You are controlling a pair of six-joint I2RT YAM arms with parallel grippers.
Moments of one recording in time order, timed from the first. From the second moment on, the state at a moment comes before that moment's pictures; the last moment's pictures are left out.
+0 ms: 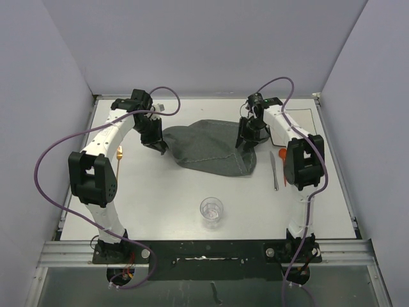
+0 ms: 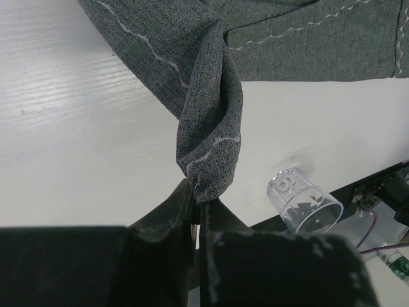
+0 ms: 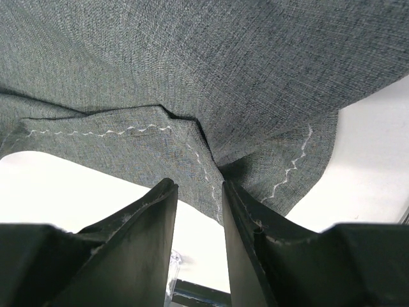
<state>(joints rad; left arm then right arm) -0.22 1.85 1.68 -1.12 0.34 -0.23 0.26 2.12 1.84 -1.05 -0.21 0.43</state>
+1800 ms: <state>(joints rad) -0.22 1.85 1.68 -1.12 0.34 -0.23 0.29 2.14 1.84 -1.13 -0.24 0.39</state>
